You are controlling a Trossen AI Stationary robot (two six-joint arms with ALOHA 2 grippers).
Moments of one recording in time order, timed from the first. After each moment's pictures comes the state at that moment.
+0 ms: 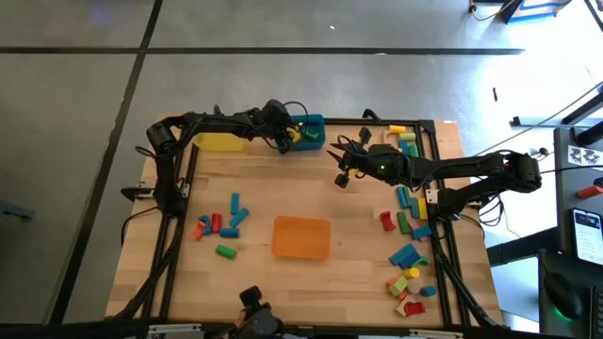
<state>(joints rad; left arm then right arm) 0.65 1.91 1.15 -0.10 -0.11 0.22 -0.14 1.29 0.76 0.27 0.40 -0.21</state>
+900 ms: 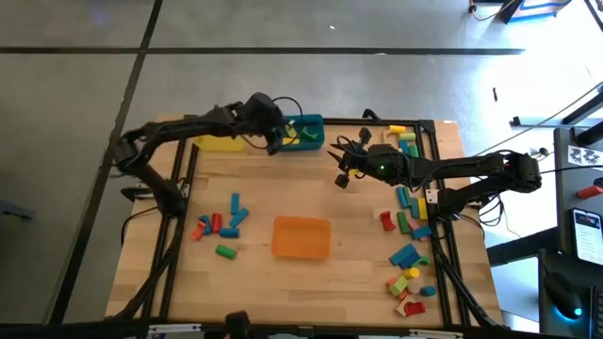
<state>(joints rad) 0.55 1.55 1.16 -0.40 -0.11 0.27 -0.14 1.29 0.76 0.26 0.40 -0.21</state>
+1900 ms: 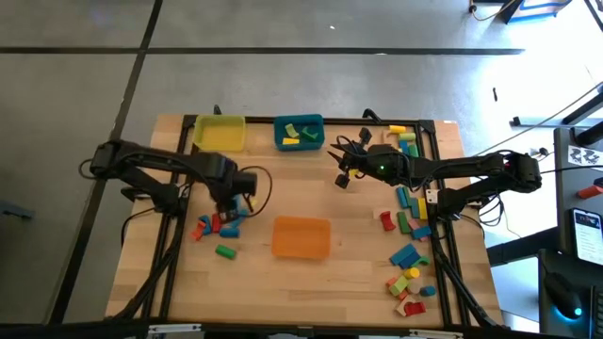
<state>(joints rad) -0.04 1.38 1.09 -1.36 -0.04 -0.42 -0.14 1.29 0.76 0.25 0.40 -0.19</state>
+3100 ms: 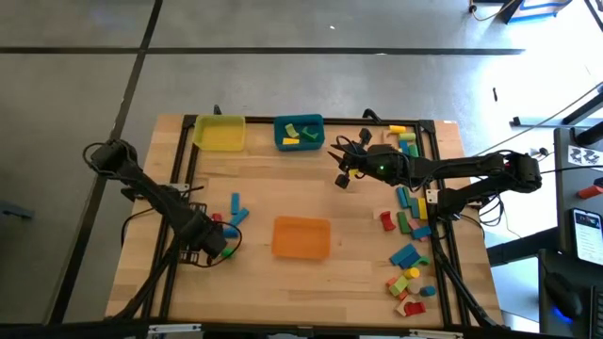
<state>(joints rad) -0.64 1.38 0.77 -1.21 0.11 -0.60 -0.14 1.29 0.76 0.24 0.40 -0.18</state>
